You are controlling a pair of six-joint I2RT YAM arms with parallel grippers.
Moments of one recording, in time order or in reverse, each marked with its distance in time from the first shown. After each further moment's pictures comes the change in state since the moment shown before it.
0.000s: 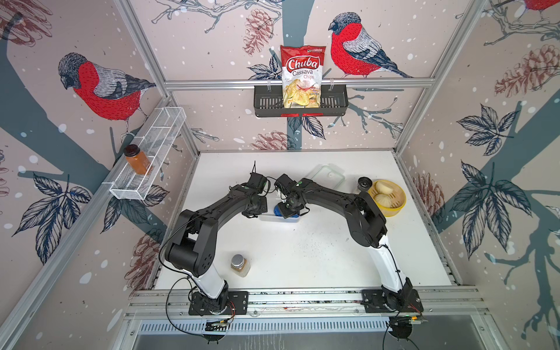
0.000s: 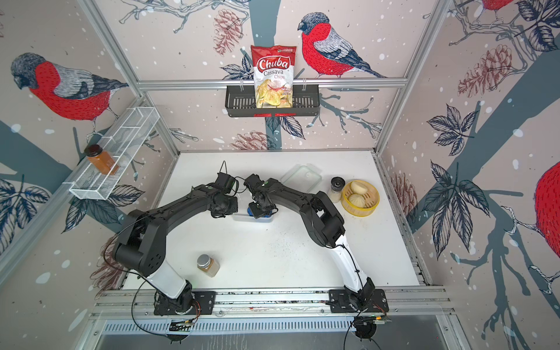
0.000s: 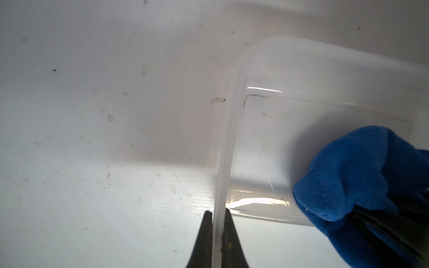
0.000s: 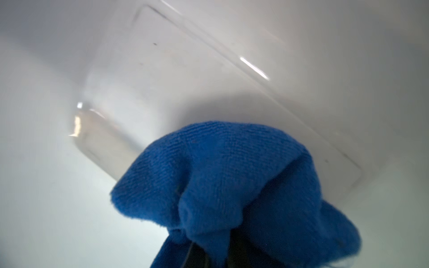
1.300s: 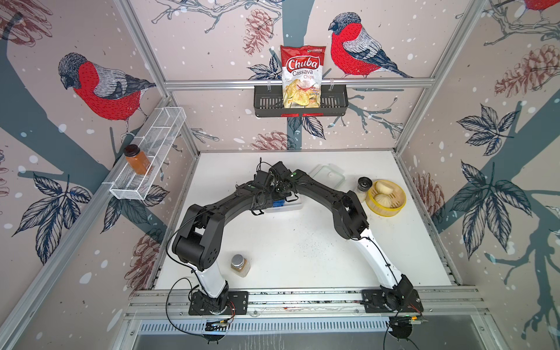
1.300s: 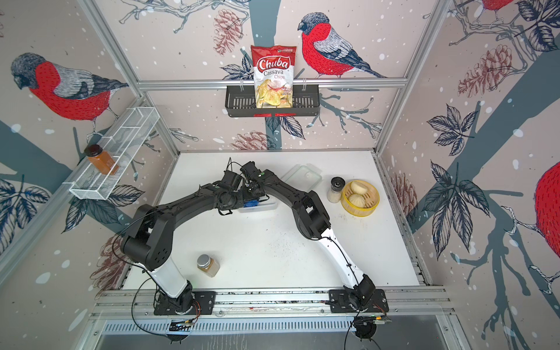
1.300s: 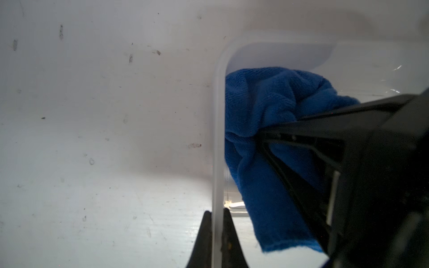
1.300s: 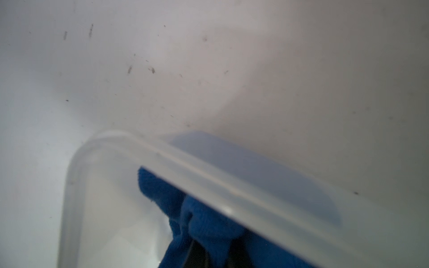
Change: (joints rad) left arm -0.054 0.068 0.042 0.117 -0.053 -0.034; right arm -0.051 0.305 0.446 0.132 -0.206 0.130
